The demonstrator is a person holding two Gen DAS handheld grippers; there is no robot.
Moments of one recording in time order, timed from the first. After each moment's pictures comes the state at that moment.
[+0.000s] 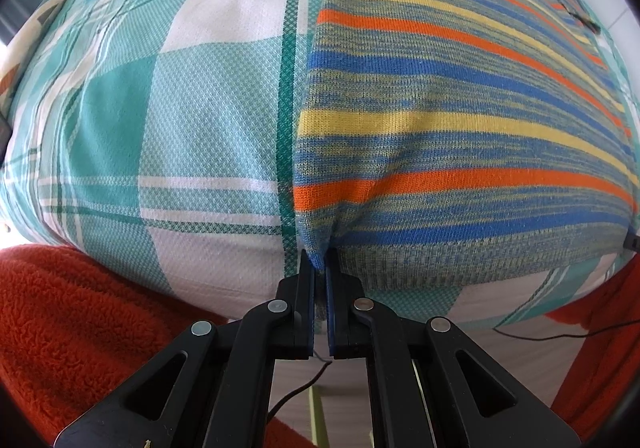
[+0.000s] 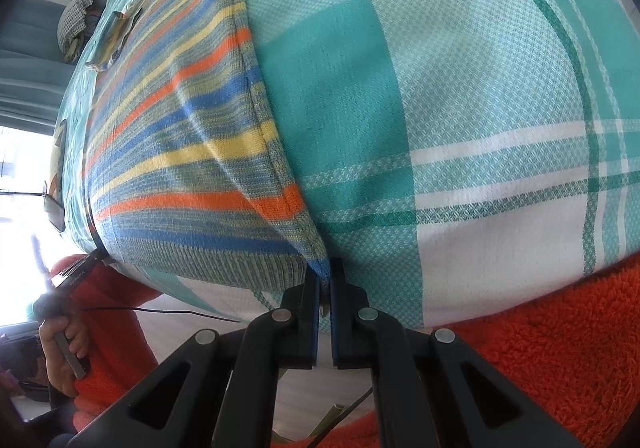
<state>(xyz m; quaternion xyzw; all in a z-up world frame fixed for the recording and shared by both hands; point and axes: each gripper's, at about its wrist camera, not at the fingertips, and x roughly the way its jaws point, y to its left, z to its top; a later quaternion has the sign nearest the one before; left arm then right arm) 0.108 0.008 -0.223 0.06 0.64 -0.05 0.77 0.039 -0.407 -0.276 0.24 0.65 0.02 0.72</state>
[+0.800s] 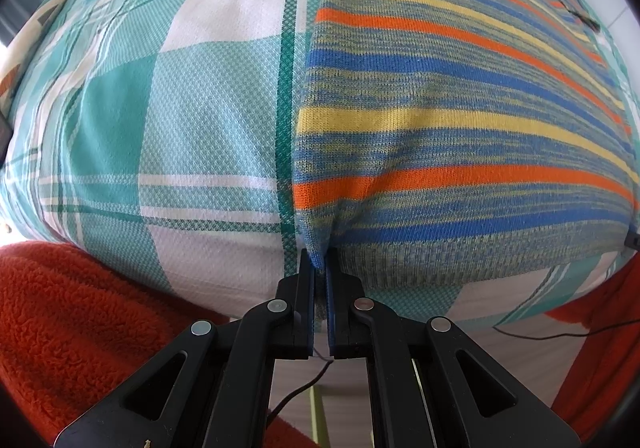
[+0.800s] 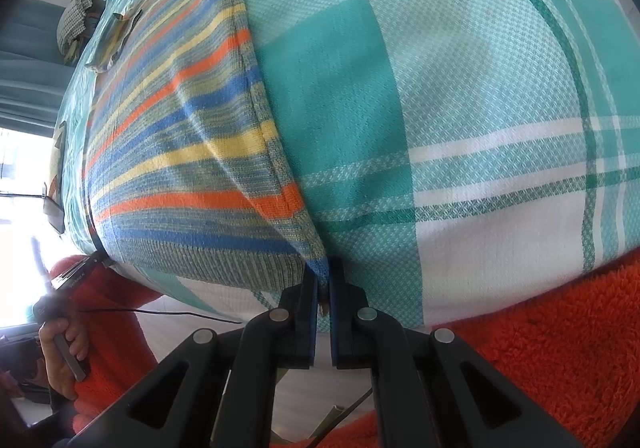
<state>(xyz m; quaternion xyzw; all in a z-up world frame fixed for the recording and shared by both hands) 0.108 0.021 -0.220 0.06 0.64 -0.05 0.76 0.042 -0.399 -0.276 0.25 0.65 0.02 0.72</state>
